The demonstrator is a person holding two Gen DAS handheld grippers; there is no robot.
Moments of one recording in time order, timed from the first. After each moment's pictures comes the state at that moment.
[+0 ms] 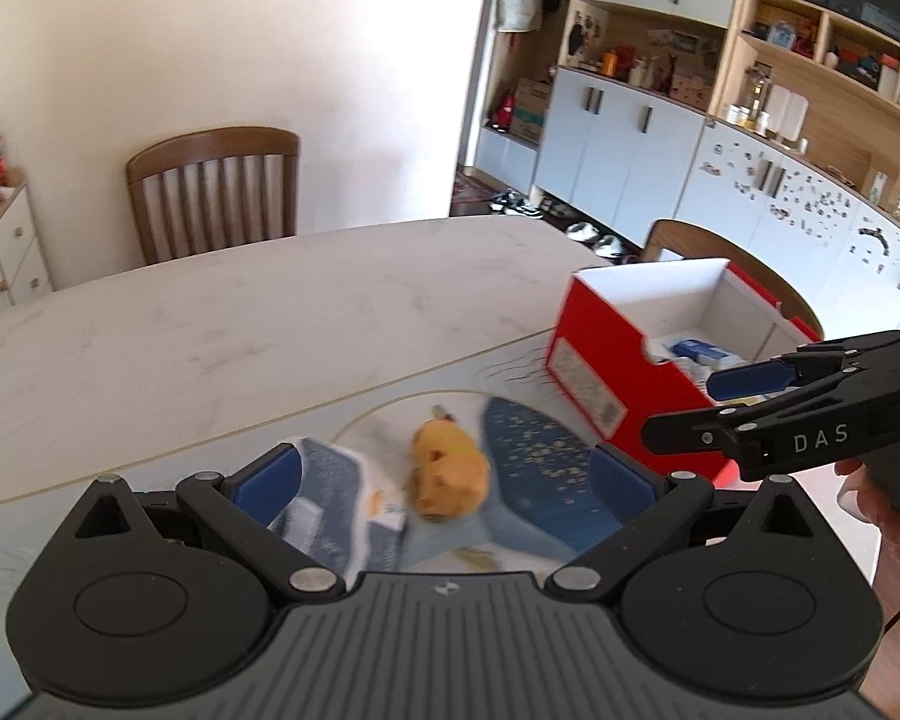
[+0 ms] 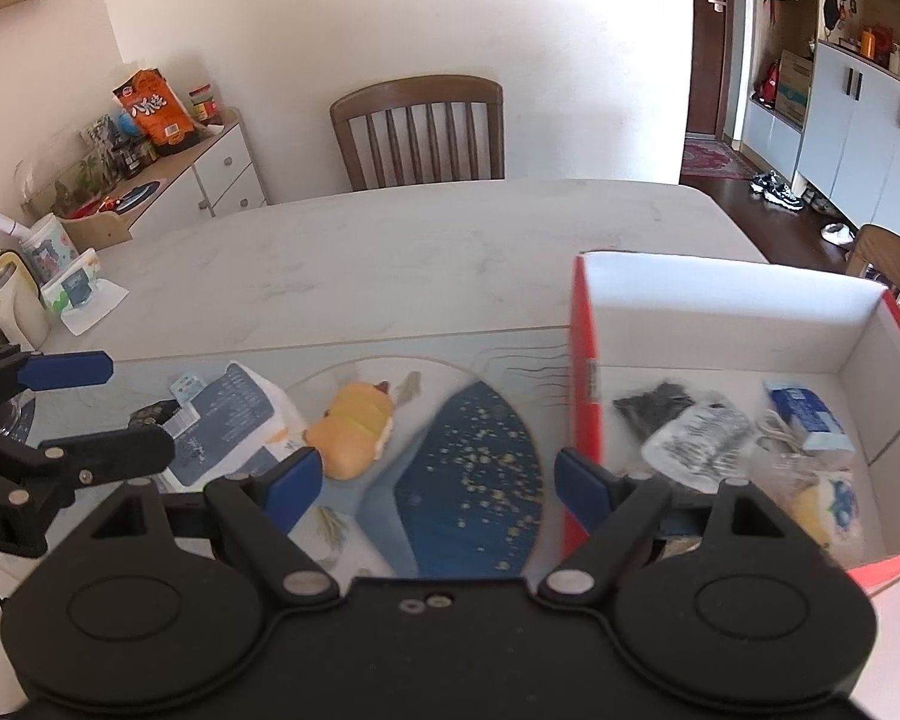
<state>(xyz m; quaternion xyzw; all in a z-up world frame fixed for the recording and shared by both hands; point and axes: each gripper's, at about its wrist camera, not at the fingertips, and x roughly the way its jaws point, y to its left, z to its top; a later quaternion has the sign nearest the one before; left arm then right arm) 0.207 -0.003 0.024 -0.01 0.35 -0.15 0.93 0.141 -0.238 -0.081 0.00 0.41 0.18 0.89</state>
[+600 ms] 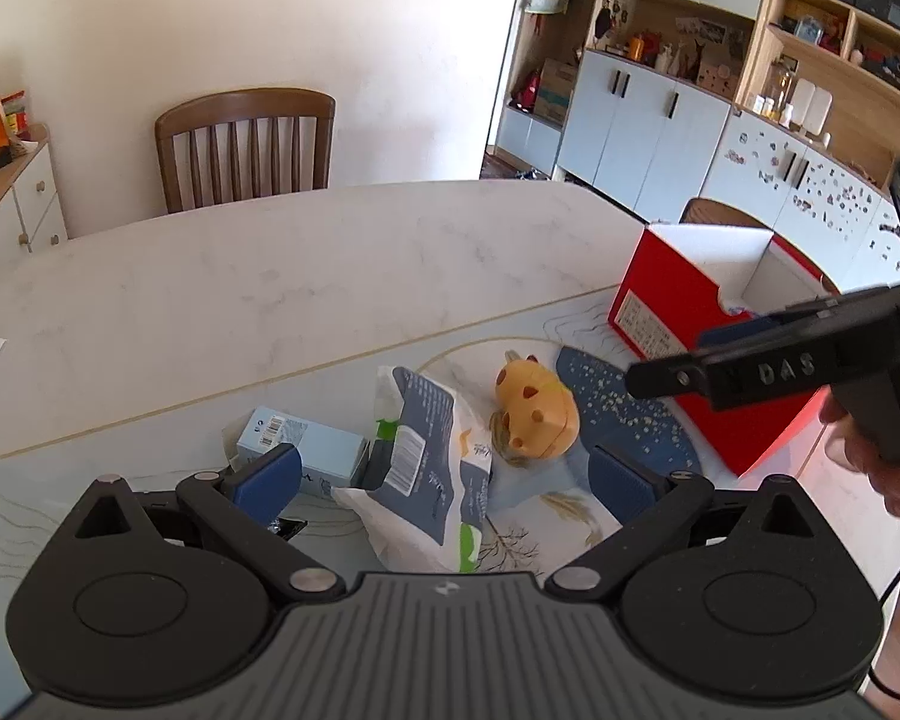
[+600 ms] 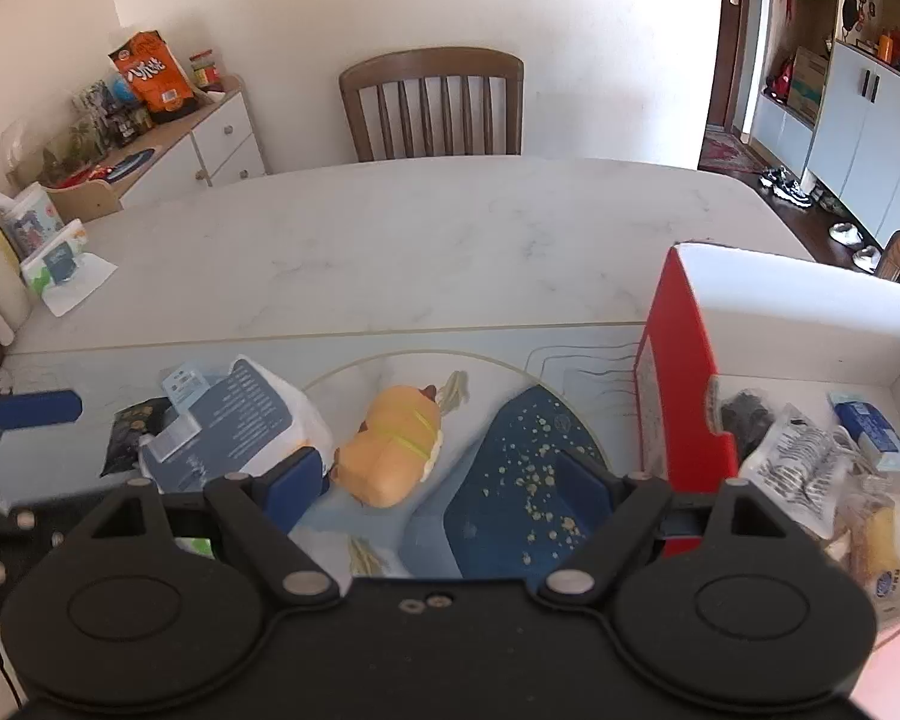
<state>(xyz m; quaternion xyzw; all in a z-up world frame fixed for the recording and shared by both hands) 0.210 0.044 -0.016 -0.02 0.37 -0.14 0.92 0.169 -0.182 -0.110 -0.02 0.43 0.17 0.89</state>
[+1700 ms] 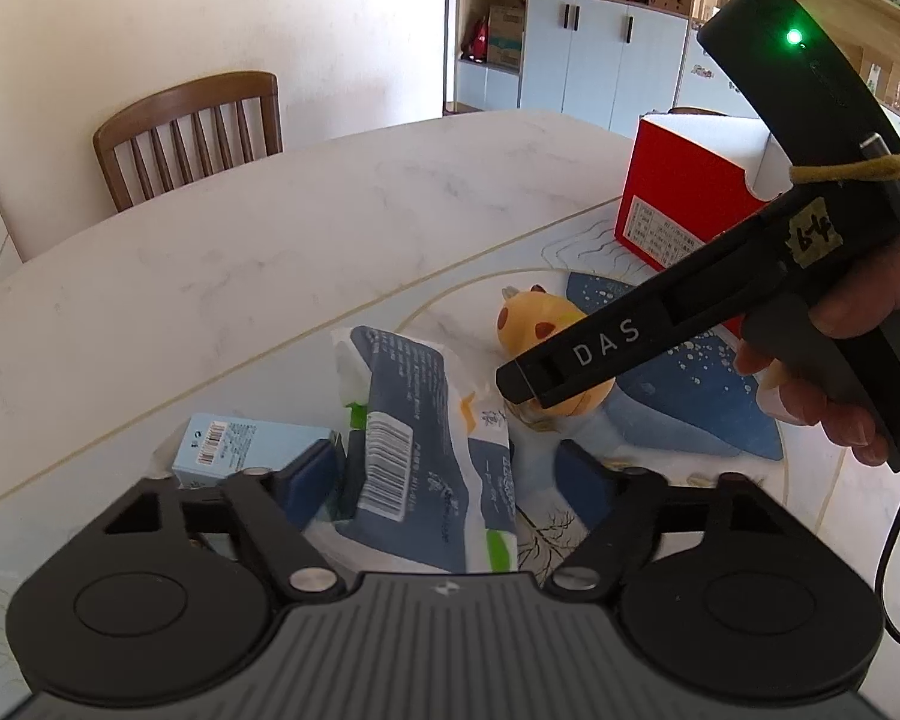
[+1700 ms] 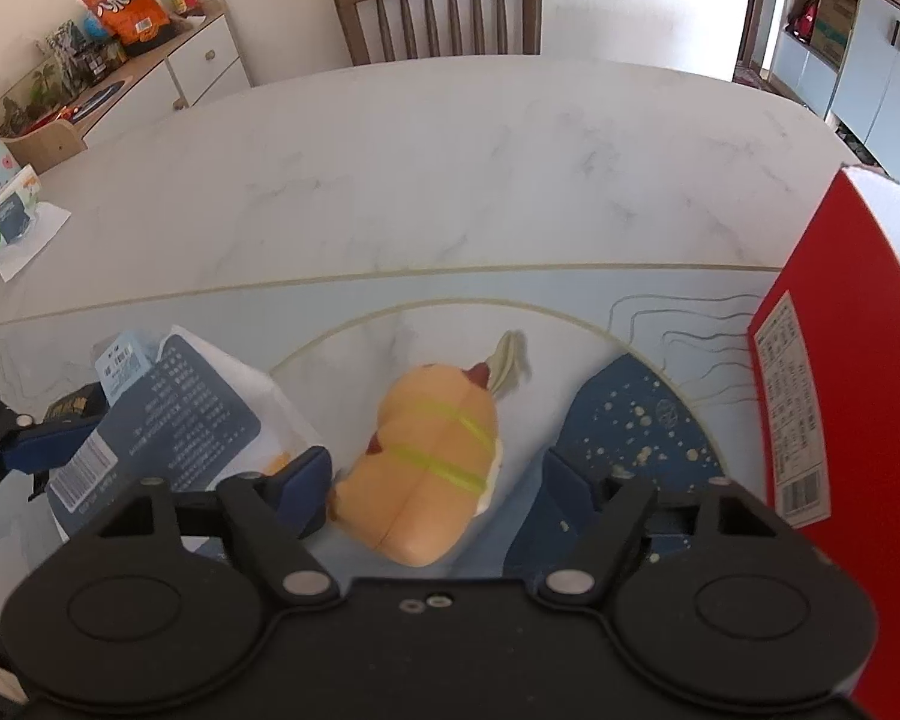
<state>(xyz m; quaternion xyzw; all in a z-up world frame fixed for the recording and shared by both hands) 0.246 0.019 -0.071 0.07 0.39 -0.18 0.90 0.225 -0.136 -0.179 -0.03 0.50 0.17 0.85</state>
